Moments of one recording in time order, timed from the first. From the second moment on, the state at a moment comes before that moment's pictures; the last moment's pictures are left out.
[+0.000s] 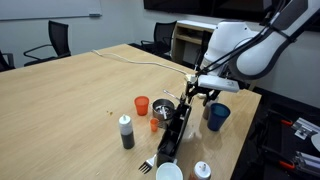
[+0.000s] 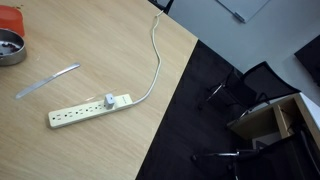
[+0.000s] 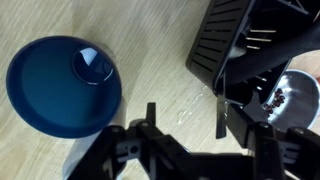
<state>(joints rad) 0.28 0.28 0.00 -2.45 0.12 2.86 1.10</state>
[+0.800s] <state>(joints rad) 0.28 0.30 0.02 -2.42 0.13 2.87 1.10</state>
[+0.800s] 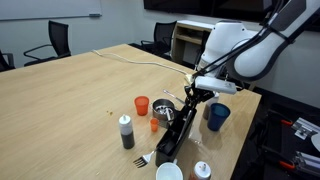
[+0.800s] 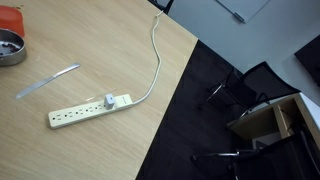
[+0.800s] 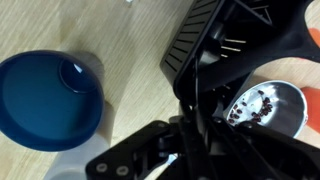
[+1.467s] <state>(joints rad) 0.28 0.30 0.06 -2.37 0.14 2.87 1.10</state>
